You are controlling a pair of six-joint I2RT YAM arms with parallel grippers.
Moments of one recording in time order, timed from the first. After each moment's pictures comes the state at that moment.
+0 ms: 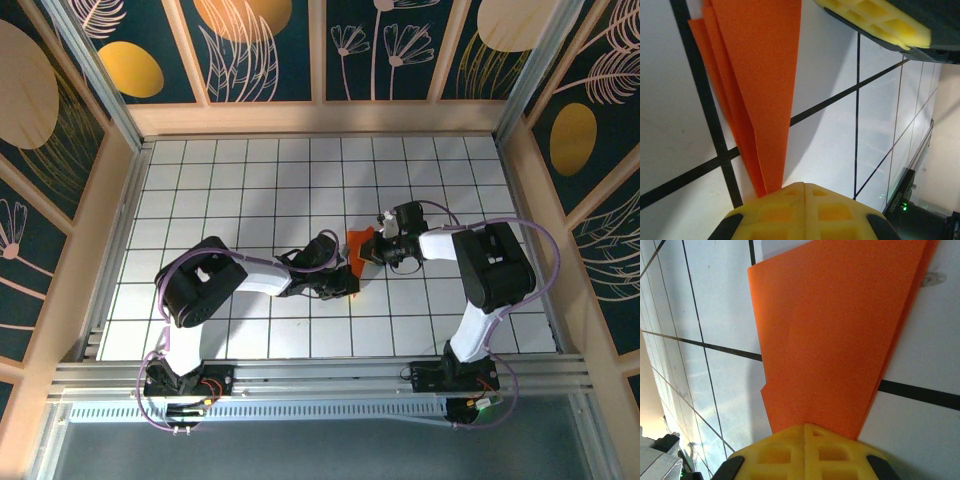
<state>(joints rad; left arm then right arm) -0.90 1.94 0.90 0.26 0.47 -1.05 0.31 1.79 0.78 -0.04 -0.66 0.57</state>
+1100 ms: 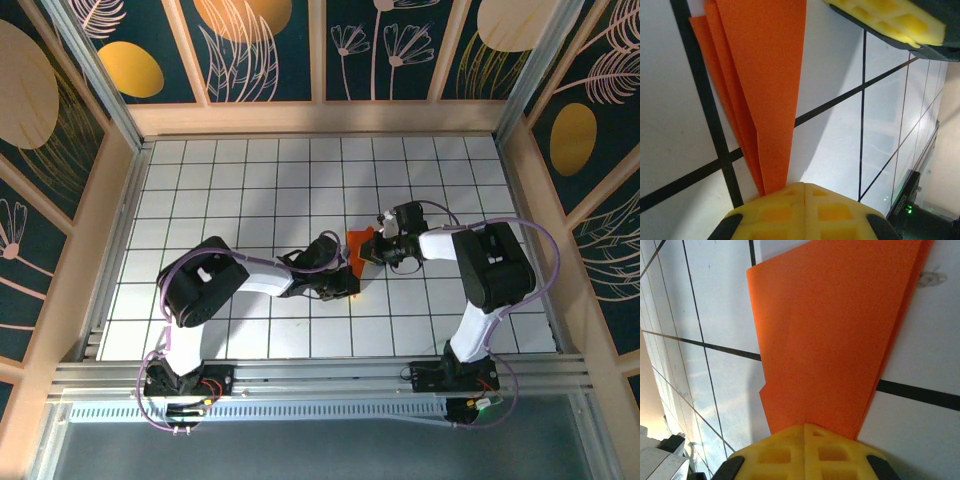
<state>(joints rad) -0.91 1.94 0.91 0.24 0.45 -1.05 0.31 1.79 0.78 -0.04 -0.67 0.57</state>
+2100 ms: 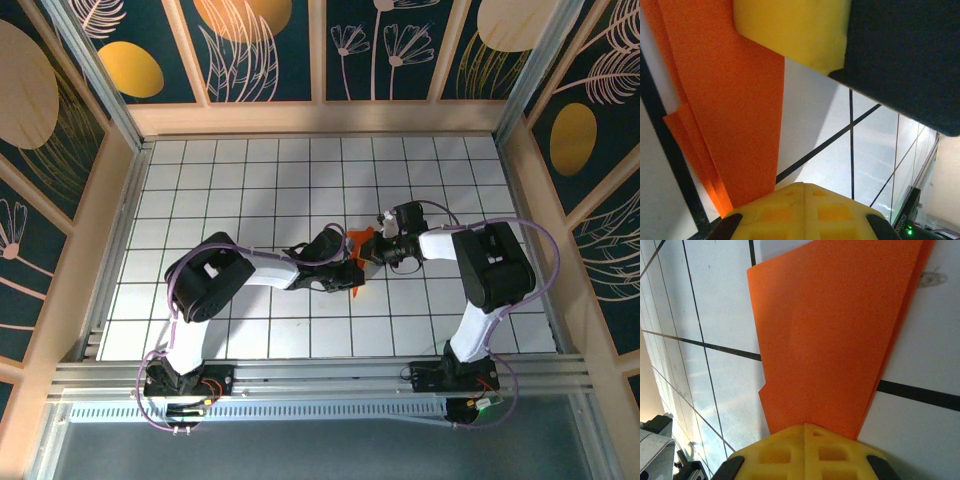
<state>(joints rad) -0.90 2.00 1.01 0.21 0.44 -1.02 0.31 1.79 0.78 -0.04 -0.67 0.57</state>
